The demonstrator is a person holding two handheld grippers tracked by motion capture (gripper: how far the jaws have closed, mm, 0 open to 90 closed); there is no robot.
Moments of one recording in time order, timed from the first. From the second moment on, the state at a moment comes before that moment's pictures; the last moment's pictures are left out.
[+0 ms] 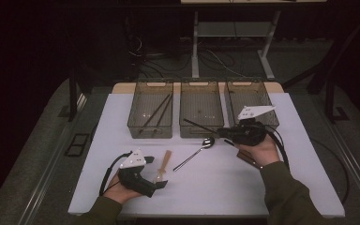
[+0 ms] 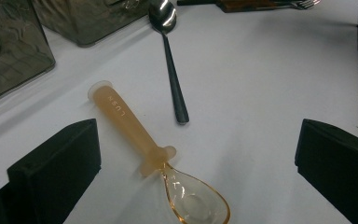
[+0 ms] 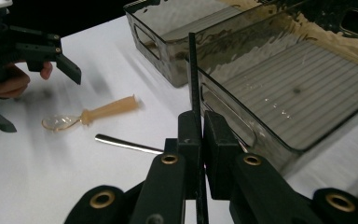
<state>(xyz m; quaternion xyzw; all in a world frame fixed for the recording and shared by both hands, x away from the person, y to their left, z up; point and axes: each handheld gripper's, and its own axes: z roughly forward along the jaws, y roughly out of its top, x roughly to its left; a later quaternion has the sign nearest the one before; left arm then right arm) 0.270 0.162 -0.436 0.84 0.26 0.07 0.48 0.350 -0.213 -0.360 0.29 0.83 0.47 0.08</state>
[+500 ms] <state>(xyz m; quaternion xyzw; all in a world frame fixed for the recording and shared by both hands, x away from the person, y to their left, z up) 0.269 0.161 -0.436 0.84 0.26 0.07 0.48 0.378 -0.173 -0.356 0.31 0.83 0.46 0.09</state>
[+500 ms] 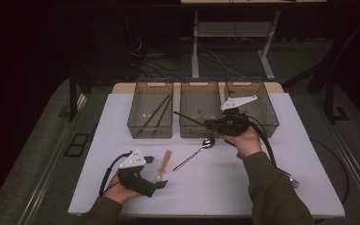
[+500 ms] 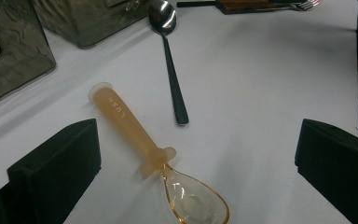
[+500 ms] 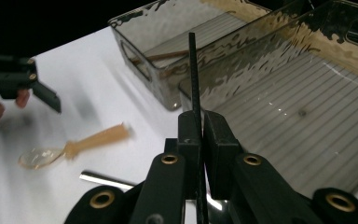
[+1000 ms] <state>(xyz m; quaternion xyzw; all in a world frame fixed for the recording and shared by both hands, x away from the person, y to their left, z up) 0.268 0.160 -0.435 0.84 0.26 0.07 0.48 0.414 -0.118 -0.352 0.33 0.82 0.45 0.09</state>
